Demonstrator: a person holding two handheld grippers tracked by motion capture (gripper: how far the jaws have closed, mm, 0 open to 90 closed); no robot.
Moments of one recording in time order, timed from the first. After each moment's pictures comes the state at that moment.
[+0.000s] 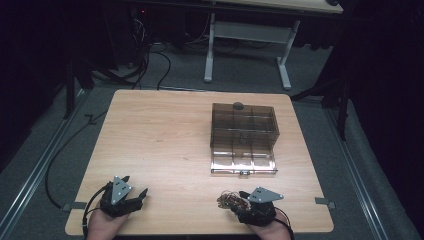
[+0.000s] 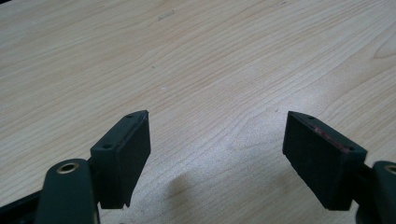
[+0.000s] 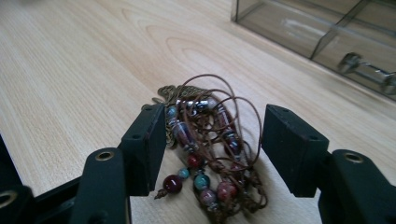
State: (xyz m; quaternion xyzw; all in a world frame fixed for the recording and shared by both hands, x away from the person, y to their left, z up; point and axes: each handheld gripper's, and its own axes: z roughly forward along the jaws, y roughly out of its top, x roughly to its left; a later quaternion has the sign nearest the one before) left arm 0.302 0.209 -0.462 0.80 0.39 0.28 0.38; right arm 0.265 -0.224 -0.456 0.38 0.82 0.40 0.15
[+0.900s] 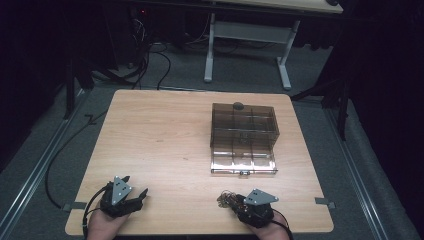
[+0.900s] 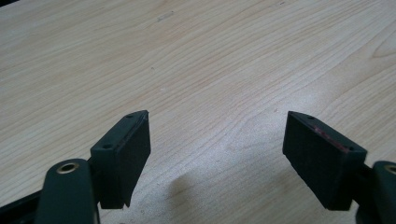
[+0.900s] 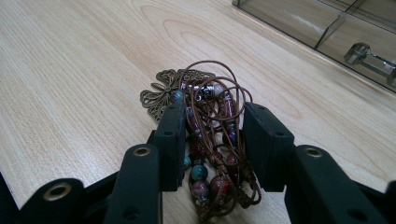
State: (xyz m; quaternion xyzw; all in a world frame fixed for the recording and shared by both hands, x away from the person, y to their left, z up) left arm 0.302 0.208 -0.462 0.80 0.38 0.28 0.38; right arm 0.262 -0.218 -0.459 0.37 0.83 0.37 0.17
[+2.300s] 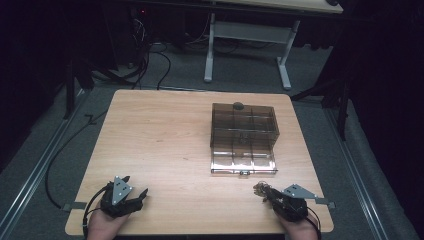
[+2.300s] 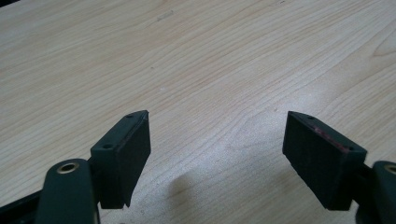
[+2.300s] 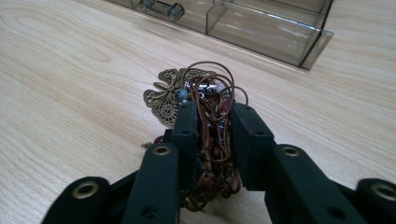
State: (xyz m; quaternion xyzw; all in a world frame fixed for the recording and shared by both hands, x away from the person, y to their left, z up) left arm 0.301 0.208 -0.462 0.80 0.38 0.28 0.37; right arm 0.264 -0.312 -0.457 0.49 0.77 0.34 0.23
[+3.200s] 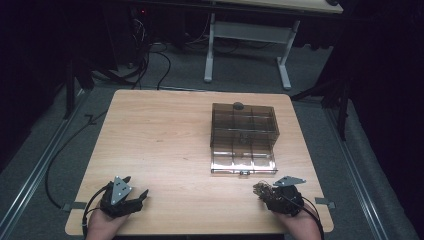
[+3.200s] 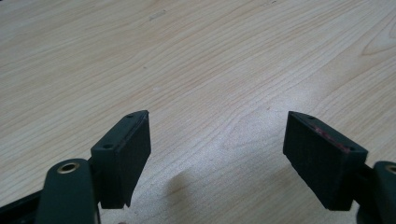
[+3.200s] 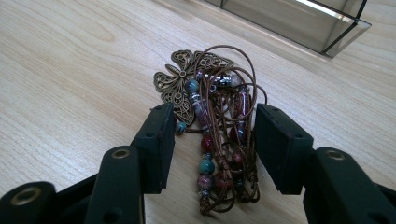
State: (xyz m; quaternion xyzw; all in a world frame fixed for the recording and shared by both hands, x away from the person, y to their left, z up) left arm 0.302 0.209 -0.461 0.80 0.37 0.26 0.38; right arm 0.285 -0.295 -0.433 0.51 0.81 0.24 0.16
